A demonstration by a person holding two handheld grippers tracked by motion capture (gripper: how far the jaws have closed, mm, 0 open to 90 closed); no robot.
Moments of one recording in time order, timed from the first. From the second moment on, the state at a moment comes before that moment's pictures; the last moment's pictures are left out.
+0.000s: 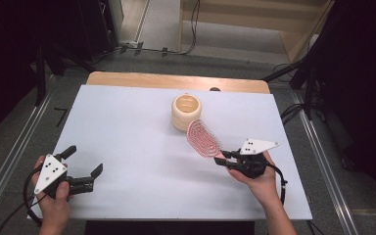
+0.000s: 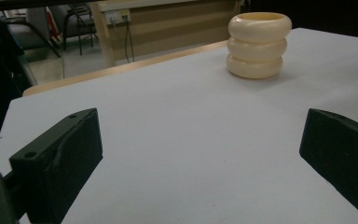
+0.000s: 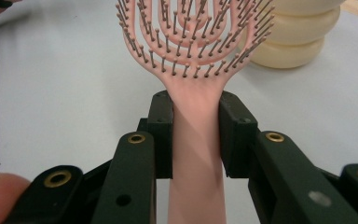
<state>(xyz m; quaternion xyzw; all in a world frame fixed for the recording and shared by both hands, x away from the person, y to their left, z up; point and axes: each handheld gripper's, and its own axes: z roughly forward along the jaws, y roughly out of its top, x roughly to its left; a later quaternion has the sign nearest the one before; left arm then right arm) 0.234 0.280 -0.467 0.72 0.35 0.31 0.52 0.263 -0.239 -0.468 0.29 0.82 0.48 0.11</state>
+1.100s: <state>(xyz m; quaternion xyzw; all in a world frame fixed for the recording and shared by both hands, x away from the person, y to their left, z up) 0.249 0.198 -0.429 0.74 0.28 0.25 0.55 0.252 -0.218 -0.474 0.27 0.79 0.53 0.13</state>
